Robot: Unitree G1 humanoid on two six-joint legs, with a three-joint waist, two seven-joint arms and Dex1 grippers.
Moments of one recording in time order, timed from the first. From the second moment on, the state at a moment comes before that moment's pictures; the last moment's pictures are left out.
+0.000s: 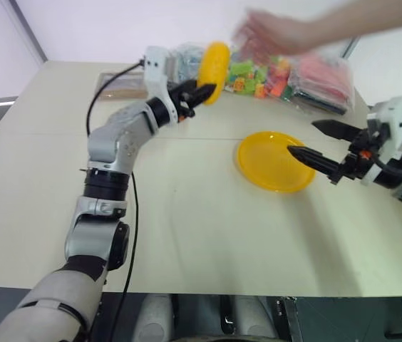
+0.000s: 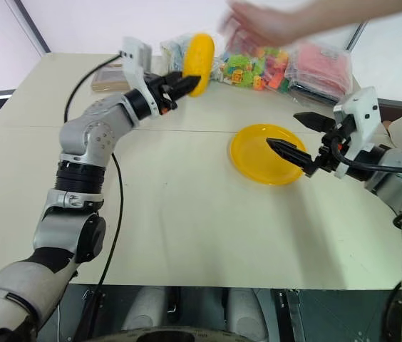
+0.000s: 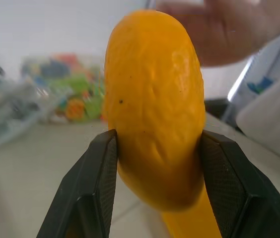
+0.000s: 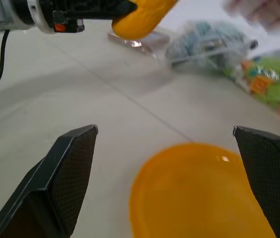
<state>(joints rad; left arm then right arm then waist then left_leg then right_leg) -1.06 0.23 0.00 0.44 -0.47 0.62 -0.57 -0.24 -0.89 -0.42 -0.43 0.77 0.77 0.72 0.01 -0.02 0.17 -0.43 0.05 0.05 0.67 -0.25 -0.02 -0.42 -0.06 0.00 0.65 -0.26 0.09</state>
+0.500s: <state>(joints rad) -1.31 -0.05 -0.17 1.12 -0.18 0.34 -0.84 -0.12 -0.84 -0.53 -0.60 0.81 0.78 0.58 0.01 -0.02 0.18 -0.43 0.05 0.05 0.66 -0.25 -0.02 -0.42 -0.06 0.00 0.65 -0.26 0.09</state>
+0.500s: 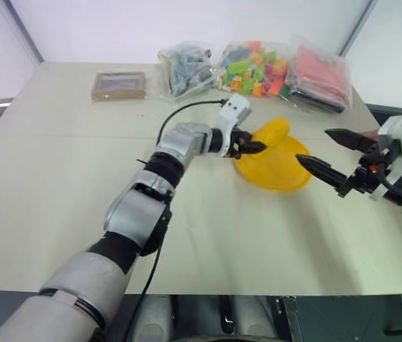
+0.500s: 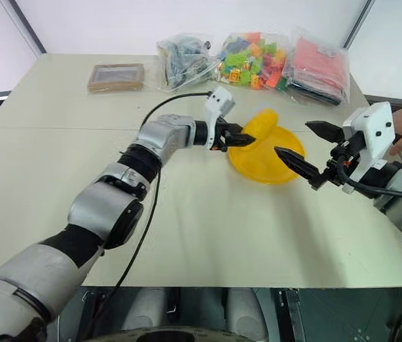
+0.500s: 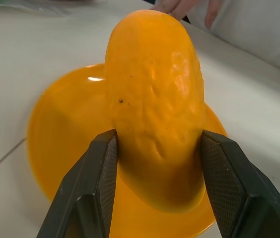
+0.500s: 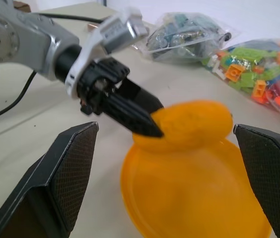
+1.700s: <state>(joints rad) -0.68 0.42 0.06 -0.29 -0.29 0.81 -0.79 -0.10 -0.89 -0.31 -0.44 0.60 0.64 0.69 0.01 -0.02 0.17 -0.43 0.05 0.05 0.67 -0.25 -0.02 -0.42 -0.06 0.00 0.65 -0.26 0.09</state>
